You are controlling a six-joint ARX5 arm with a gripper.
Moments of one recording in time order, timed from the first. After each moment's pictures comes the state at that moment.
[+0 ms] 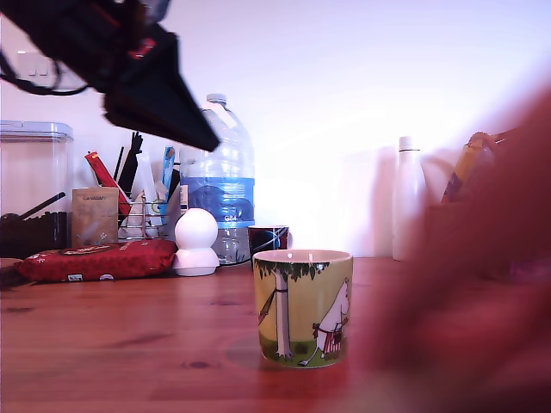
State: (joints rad) arm -0.48 1.36 0.99 -0.47 0.57 0.27
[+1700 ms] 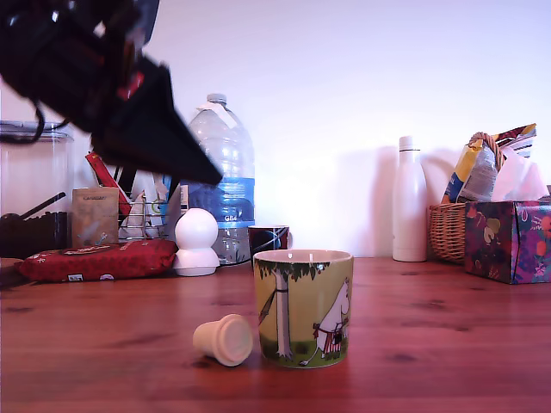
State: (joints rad) arm -0.54 1.30 0.71 -0.11 0.54 0.14
